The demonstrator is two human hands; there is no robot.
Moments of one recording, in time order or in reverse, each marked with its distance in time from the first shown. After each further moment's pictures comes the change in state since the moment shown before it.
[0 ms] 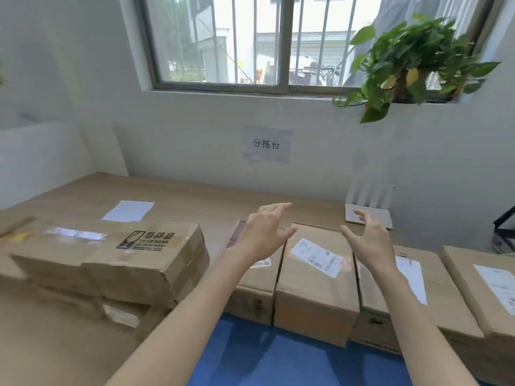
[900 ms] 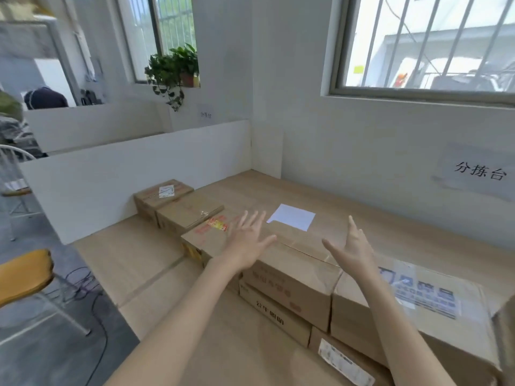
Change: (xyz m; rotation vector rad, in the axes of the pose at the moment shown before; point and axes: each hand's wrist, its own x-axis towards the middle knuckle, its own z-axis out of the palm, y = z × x) left_hand -0.225 -0.516 -0.284 0.190 0.041 -0.566; right_hand -0.139 -0.440 0.443 0.051 -0.425 -0.320
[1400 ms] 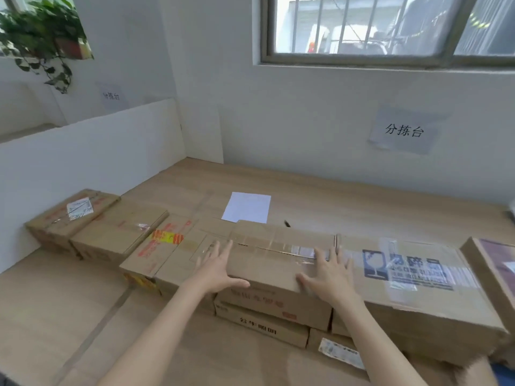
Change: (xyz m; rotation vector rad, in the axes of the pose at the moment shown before) left_hand 0.106 -0.106 0.089 0.056 -0.439 0.047; right_hand 0.006 0.028 0.090 -0.524 -0.162 0.269
